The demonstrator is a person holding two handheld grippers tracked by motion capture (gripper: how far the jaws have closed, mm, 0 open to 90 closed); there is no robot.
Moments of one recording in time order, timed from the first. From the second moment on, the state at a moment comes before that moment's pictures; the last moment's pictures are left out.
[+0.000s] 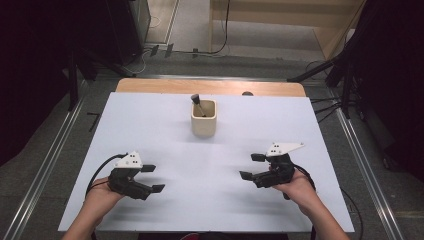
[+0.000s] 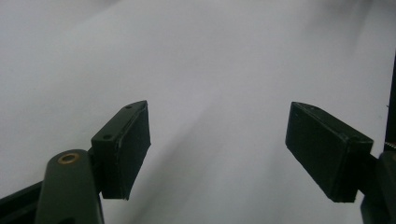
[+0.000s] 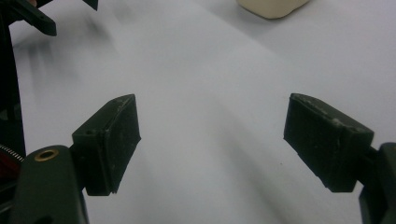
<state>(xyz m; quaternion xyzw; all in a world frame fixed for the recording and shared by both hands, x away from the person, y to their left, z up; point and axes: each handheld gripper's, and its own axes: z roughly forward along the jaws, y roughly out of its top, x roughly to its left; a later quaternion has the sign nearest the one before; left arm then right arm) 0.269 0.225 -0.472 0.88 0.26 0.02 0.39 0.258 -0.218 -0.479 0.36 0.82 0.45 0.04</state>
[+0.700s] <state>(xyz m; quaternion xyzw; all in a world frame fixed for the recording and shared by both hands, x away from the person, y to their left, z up) 0.269 0.225 -0.473 0.89 0.26 0.02 0.38 0.245 -0.241 -0.482 0.37 0.81 0.45 0.05</state>
